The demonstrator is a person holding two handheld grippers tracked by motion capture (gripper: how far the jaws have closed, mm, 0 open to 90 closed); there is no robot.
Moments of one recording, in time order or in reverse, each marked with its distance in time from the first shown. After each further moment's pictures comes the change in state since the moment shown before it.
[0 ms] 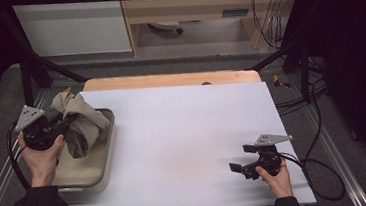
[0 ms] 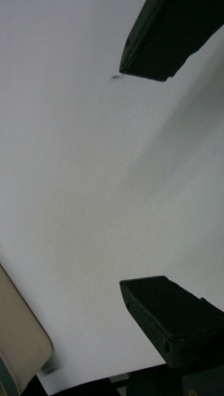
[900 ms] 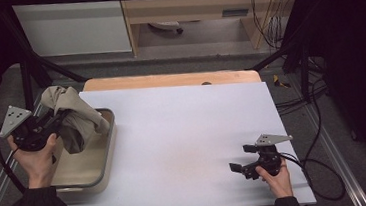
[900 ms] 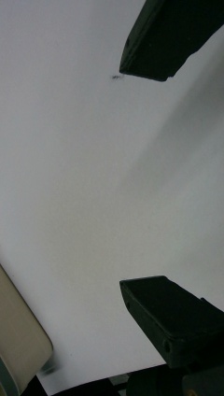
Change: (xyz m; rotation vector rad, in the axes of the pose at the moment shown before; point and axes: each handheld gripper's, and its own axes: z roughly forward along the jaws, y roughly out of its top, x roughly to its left) left arm -0.005 0.013 -0.020 -0.138 0.013 -0.017; right arm 0.000 0.000 0.000 0.001 -0.001 -0.001
